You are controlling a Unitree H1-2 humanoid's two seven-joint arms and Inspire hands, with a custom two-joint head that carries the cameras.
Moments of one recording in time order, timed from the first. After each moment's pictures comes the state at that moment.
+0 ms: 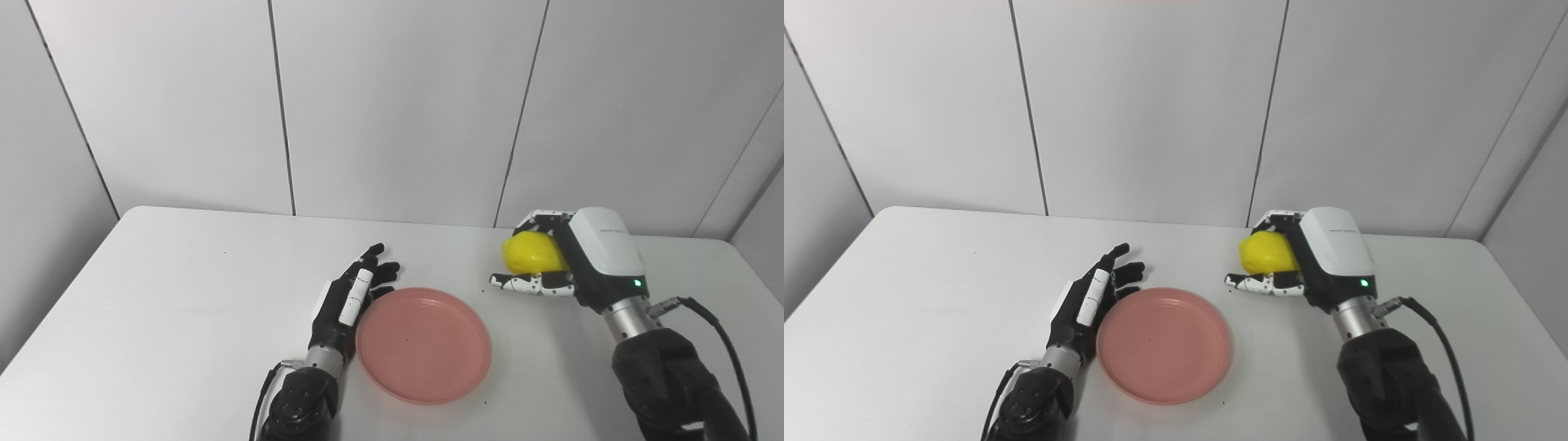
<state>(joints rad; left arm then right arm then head) -0.39 -0.12 -0.03 0.36 -0.06 0.03 -0.04 -0.44 -0.36 0.19 -0.14 -0.82 0.07 0.10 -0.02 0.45</state>
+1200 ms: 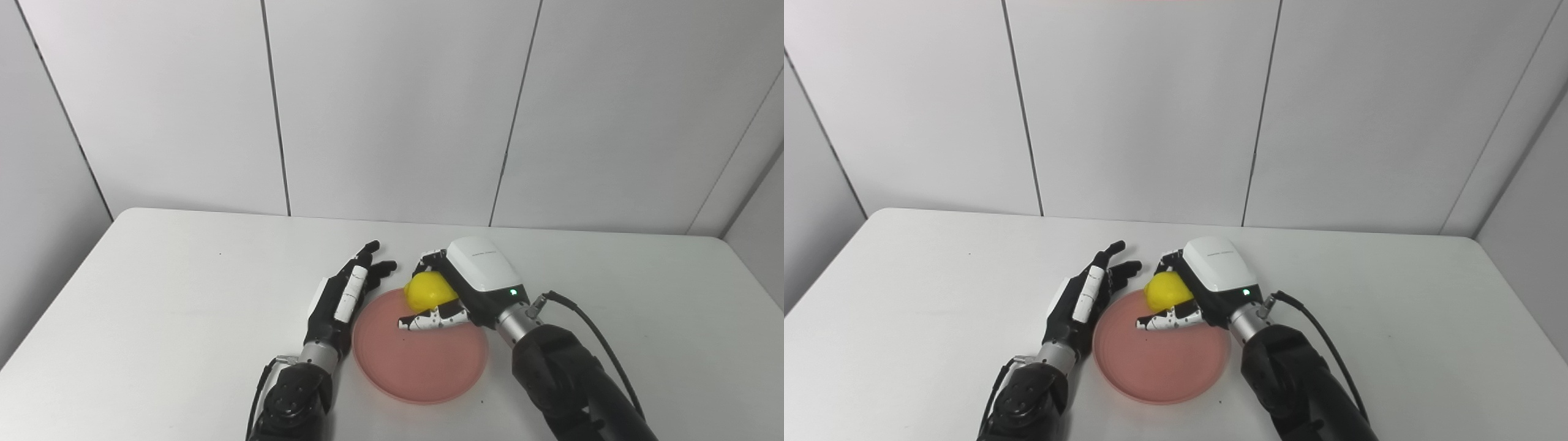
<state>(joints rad) -0.42 -0.10 -0.02 0.39 -0.06 0.03 -0.06 -0.52 -0.25 0.41 0.05 -0.91 0.07 0.19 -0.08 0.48</state>
